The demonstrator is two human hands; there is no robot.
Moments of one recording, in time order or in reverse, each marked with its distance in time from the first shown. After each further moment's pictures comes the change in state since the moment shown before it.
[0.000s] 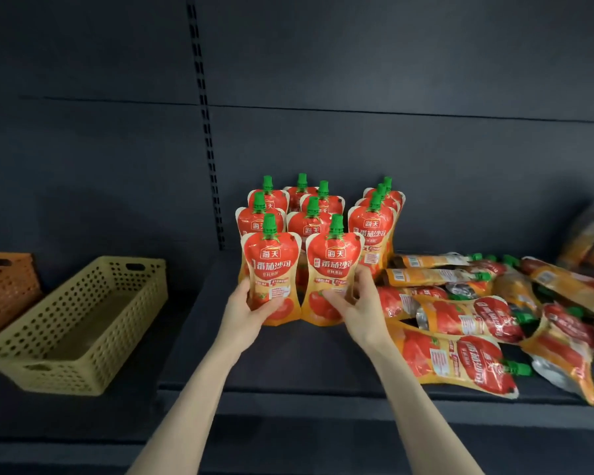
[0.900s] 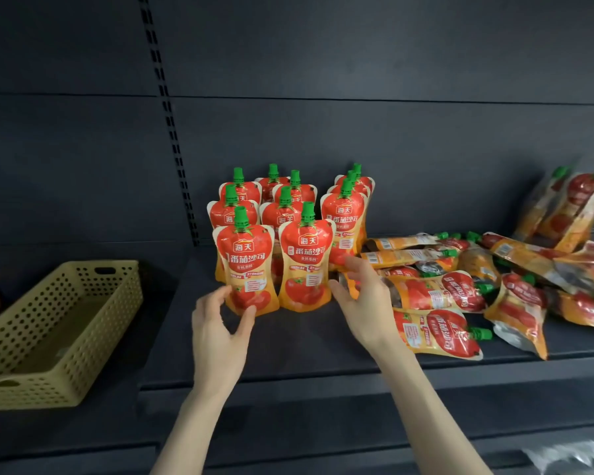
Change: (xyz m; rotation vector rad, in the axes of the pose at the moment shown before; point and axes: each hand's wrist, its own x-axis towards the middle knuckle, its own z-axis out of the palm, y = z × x) left_hand -0.051 0.002 0.002 0.392 0.296 0.212; right_hand -0.030 -0.026 -0.029 -0.370 0.161 -0.068
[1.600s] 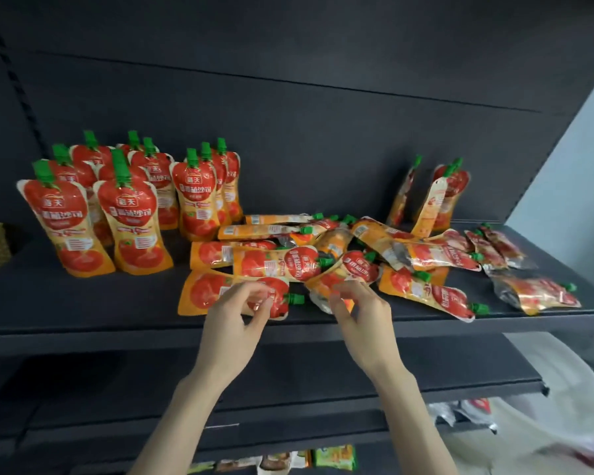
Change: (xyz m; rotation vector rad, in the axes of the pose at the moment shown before) left_hand -0.140 0.185 0.169 -0.074 -0.283 0.232; right_hand -0.053 0.125 -0.250 -0.167 -0.047 0.003
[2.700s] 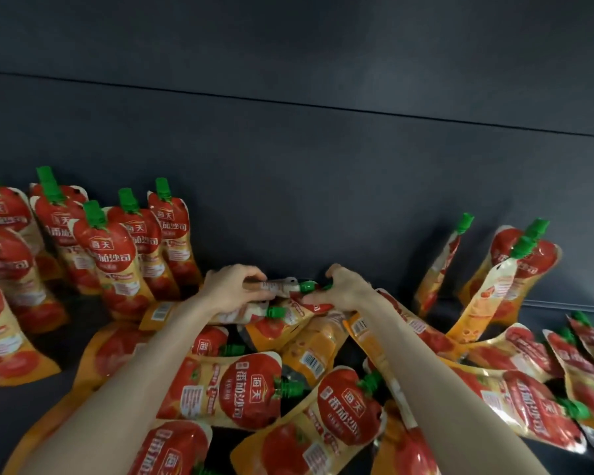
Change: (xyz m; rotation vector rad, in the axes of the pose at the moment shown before) left_hand 0.275 -0.090 0.112 0.476 -0.404 -0.321; right_hand 0.323 0.116 0.044 -0.347 -0.653 0.201
